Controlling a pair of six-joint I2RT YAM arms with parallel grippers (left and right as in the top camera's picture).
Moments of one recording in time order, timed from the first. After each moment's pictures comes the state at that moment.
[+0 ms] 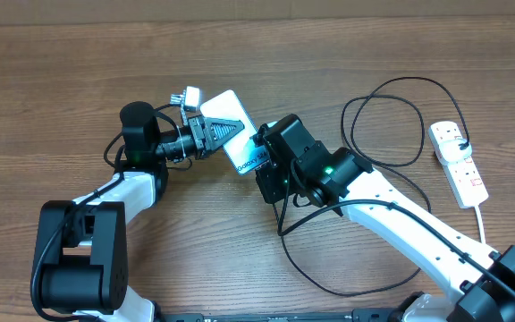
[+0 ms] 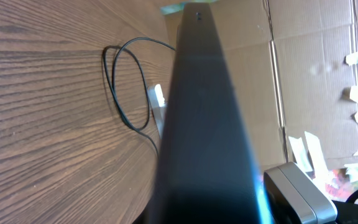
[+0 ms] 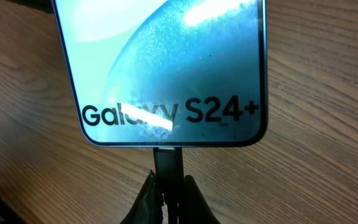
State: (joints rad) left arm -0.07 1.75 0.75 0.69 1.18 -1.04; right arm 0.71 1.56 1.19 -0.67 -0.16 0.31
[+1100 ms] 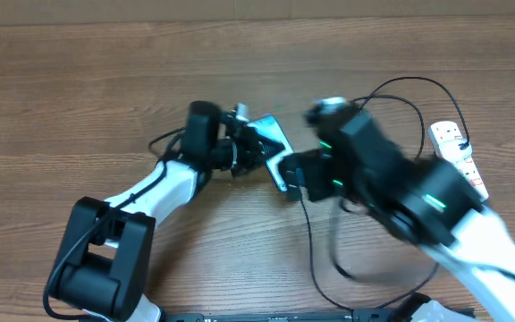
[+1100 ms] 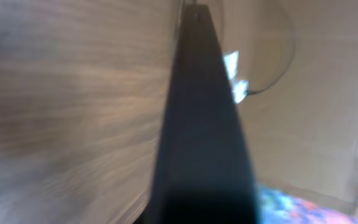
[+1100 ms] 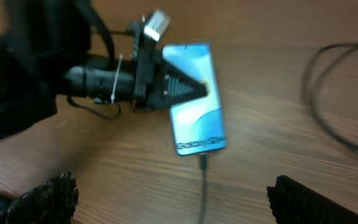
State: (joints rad) left arm -0.35 1.75 0.91 0.10 0.81 -0.97; right arm 0.71 1.27 1.53 -1.18 0.08 0.44
